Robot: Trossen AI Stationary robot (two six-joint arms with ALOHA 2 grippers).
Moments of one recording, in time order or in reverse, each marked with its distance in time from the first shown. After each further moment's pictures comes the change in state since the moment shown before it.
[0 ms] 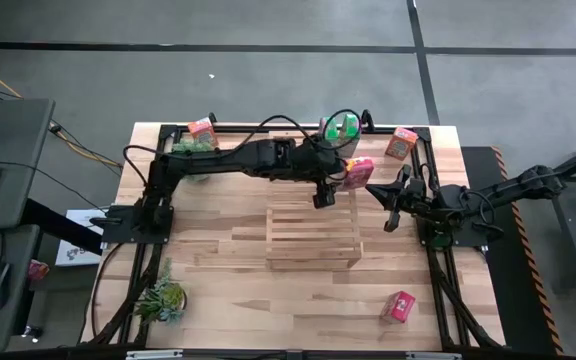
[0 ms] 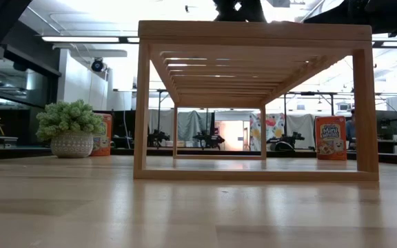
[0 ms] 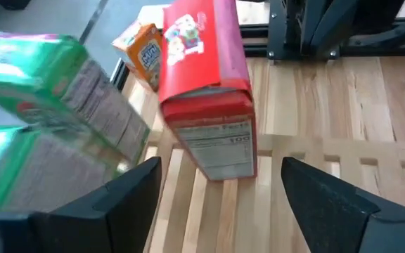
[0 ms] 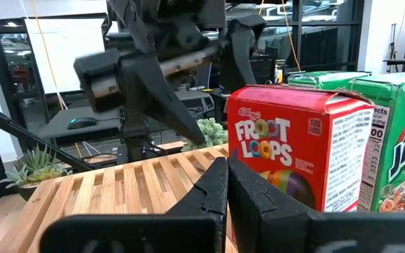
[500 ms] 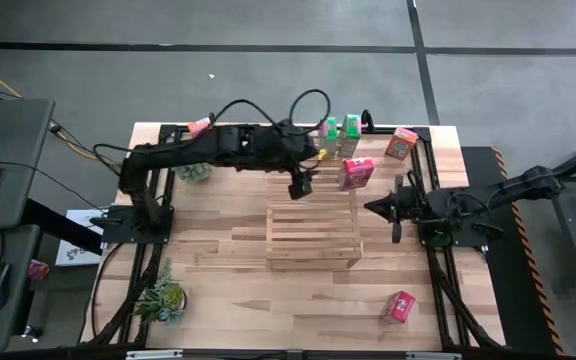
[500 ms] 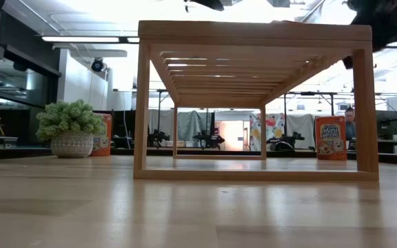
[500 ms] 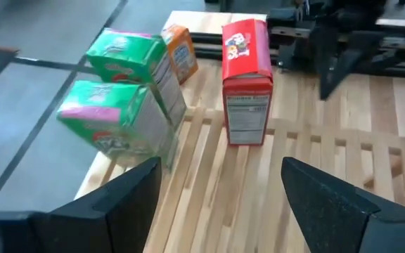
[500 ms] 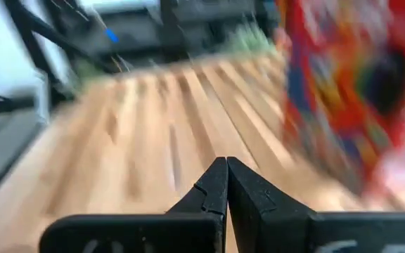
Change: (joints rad) left arm -0.011 -0.217 -0.062 -0.144 -0.049 -0.105; right arm 0.000 -0.041 0.094 -0.520 -0.179 0.229
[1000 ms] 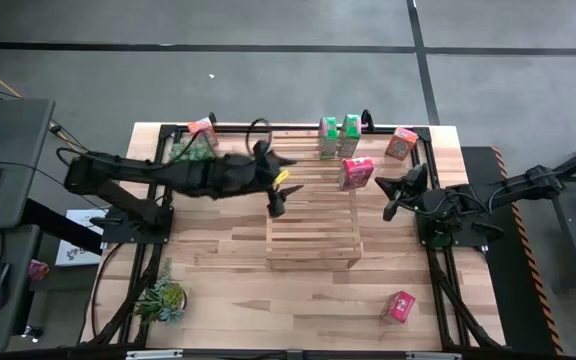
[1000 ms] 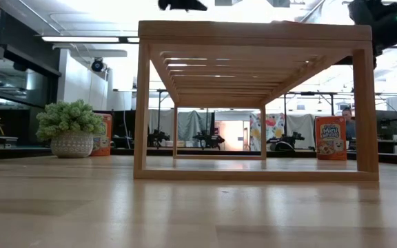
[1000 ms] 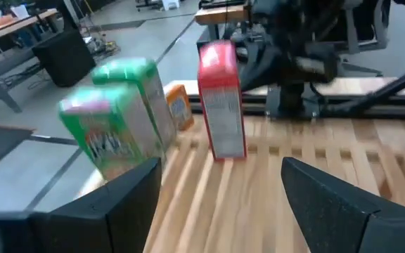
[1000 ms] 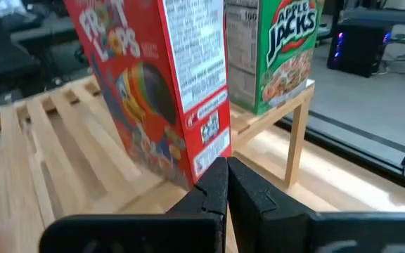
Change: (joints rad) left arm -0.088 -0.416 -0.855 0.800 -0.079 0.091; right arm 0.000 0.026 0.054 -0.147 0.446 0.190
